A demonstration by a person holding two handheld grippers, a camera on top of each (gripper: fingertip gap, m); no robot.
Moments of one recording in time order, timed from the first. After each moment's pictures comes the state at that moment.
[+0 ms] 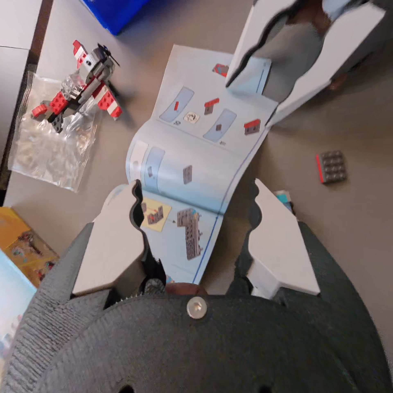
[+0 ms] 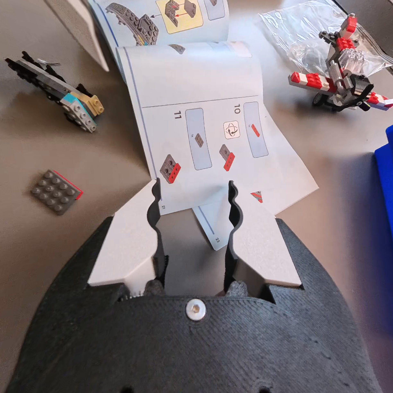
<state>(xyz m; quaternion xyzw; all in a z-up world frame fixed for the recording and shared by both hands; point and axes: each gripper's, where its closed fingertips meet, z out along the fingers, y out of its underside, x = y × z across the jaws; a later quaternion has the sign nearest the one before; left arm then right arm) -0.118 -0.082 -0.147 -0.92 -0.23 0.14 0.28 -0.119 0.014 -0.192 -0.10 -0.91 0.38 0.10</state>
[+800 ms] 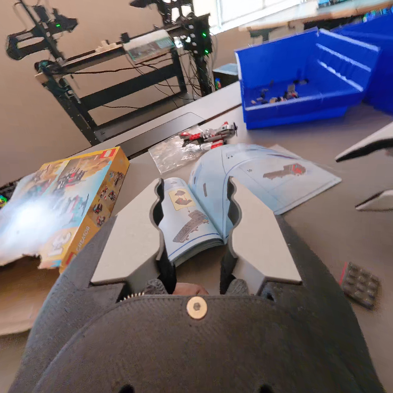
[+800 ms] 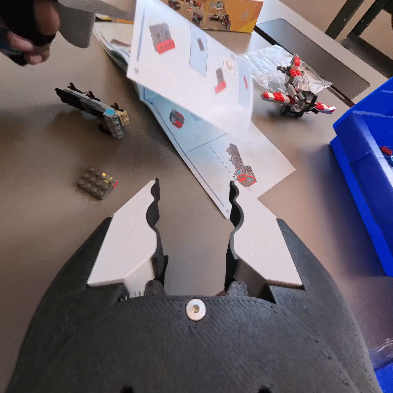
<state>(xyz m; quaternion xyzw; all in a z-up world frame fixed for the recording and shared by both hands) -0.104 -0.113 -0.095 -0.66 -0.44 0.45 0.42 -0.092 0.041 -0.157 -0.13 -0.87 0.44 0.16</state>
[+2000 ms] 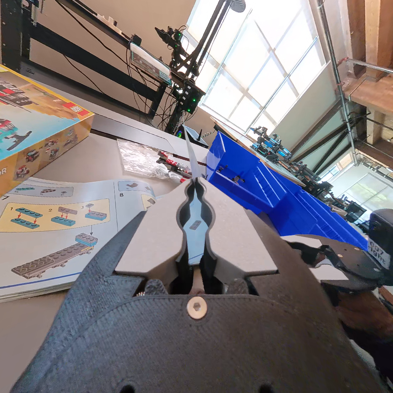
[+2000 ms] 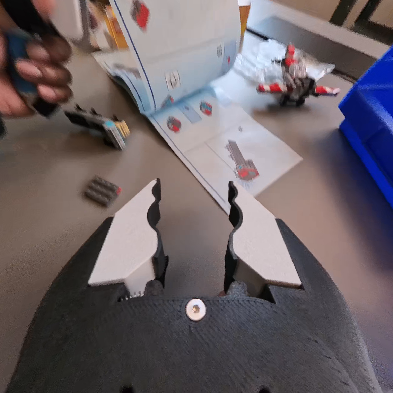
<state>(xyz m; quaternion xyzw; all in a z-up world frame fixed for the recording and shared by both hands) -0.107 -0.136 -0.075 -0.43 -0.57 0.26 0.66 -0.095 0.044 -0.158 -0.18 -0.85 0.48 0.11</state>
